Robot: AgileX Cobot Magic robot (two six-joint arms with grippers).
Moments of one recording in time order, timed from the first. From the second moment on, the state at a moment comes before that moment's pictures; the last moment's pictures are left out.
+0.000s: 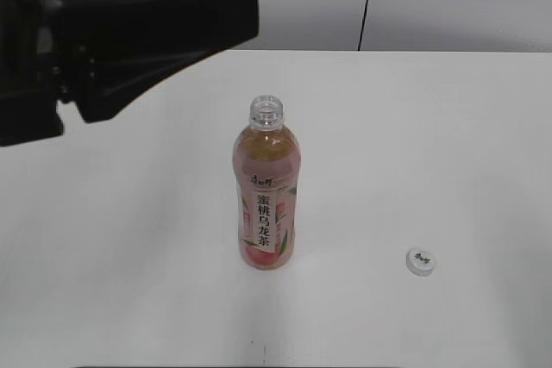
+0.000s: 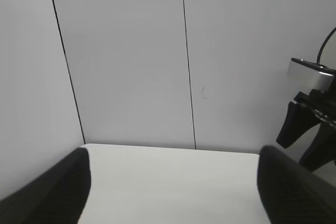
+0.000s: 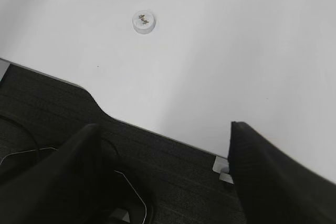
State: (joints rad) left arm -0.44 1.16 -0.70 1.28 -0.91 -0.97; right arm 0.37 0.34 -0.51 0.02 1.10 -0.09
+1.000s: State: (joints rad) left arm -0.44 0.55 -0.46 0.85 -0.09 -1.11; right arm 0.37 0.34 -0.51 0.02 1.10 -0.09
